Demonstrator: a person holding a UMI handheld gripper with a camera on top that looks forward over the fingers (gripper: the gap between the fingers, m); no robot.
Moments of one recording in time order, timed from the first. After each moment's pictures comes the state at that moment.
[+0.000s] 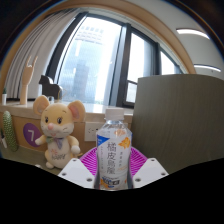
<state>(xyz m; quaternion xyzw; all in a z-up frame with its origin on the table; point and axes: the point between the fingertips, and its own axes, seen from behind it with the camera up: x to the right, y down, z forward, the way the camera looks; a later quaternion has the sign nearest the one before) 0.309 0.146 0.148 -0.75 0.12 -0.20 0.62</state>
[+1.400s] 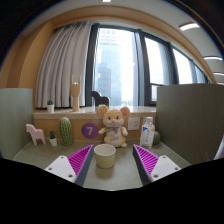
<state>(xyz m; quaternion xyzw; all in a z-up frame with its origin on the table) 0.101 -0.046 0.178 -0.76 0.05 -0.05 0.64</state>
